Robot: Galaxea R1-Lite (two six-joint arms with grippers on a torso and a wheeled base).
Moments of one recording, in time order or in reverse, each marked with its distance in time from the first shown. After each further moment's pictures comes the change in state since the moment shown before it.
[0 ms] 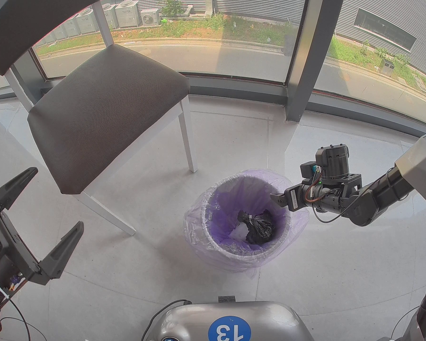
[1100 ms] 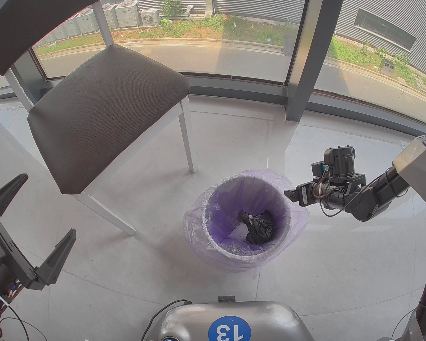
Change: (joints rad) left arm 0.010 -0.038 0.032 0.002 0.027 0.047; right arm -0.083 0.065 -0.046 -0.019 -0.022 -0.007
